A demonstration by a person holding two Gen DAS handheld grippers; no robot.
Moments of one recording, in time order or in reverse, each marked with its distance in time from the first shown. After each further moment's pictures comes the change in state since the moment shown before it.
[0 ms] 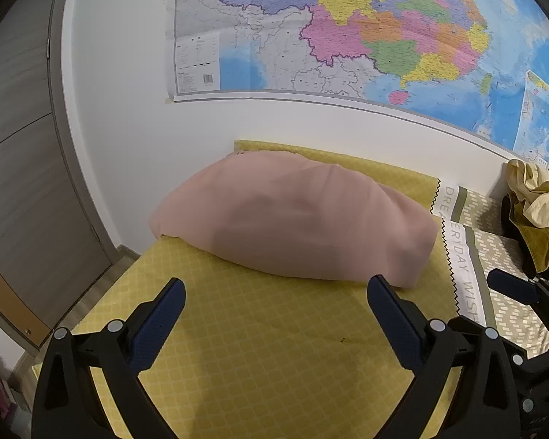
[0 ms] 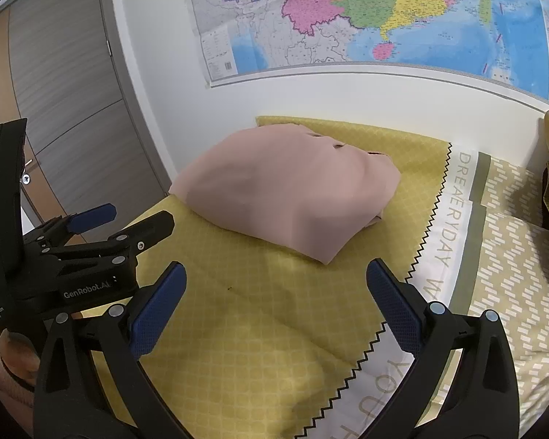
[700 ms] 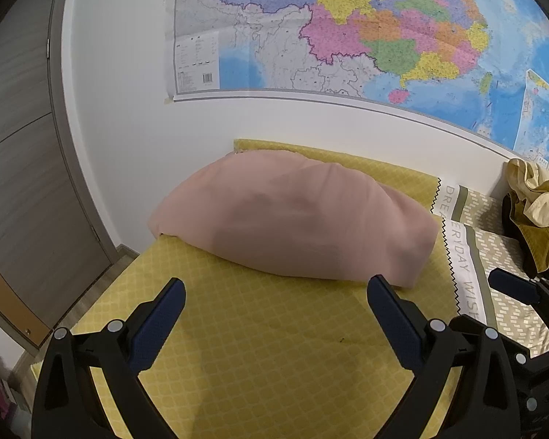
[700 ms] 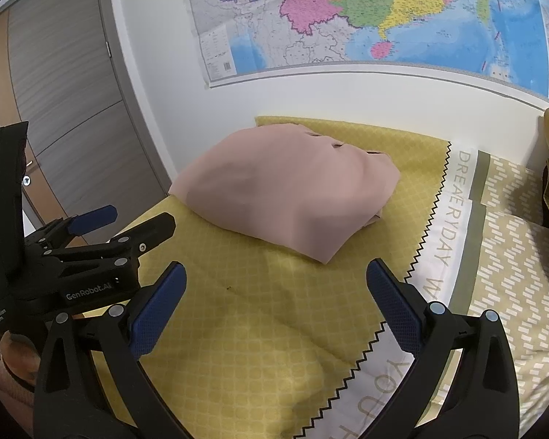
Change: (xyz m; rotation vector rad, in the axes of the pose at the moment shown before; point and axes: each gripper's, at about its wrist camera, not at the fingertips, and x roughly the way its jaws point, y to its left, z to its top) left arm 0.002 -0.003 -0.002 -0.004 0.002 0.004; right arm 0.000 0.000 -0.001 0.007 0.000 -0.001
